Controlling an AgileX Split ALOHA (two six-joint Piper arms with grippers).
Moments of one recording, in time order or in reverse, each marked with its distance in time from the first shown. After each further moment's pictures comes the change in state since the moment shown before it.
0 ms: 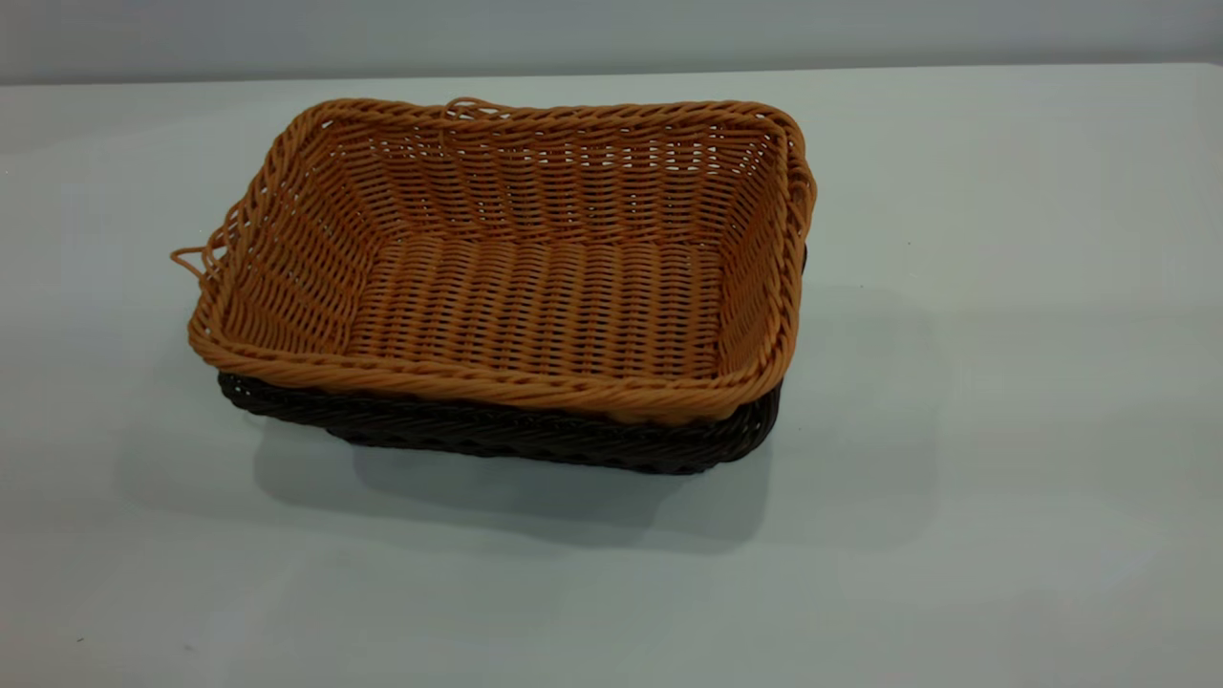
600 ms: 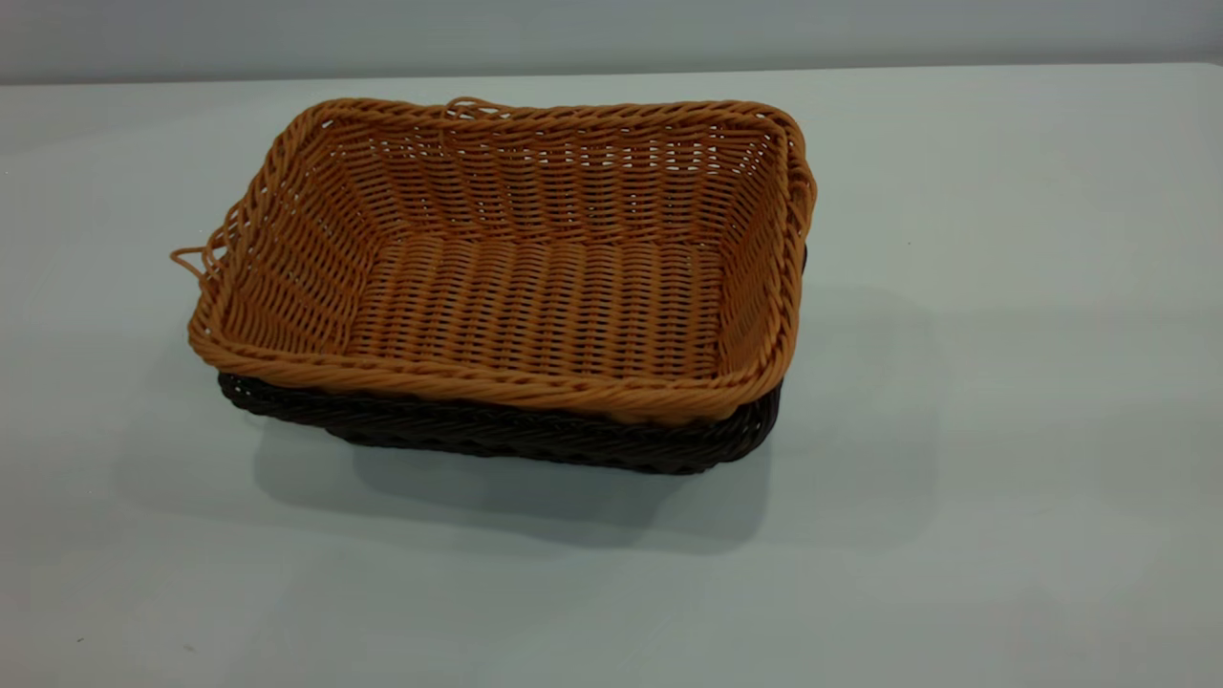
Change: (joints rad) left arm 0.001 -0.195 0.005 -0.001 -0.003 -0.001; right arm -0.032 -0.024 0.000 0.011 0.000 -0.001
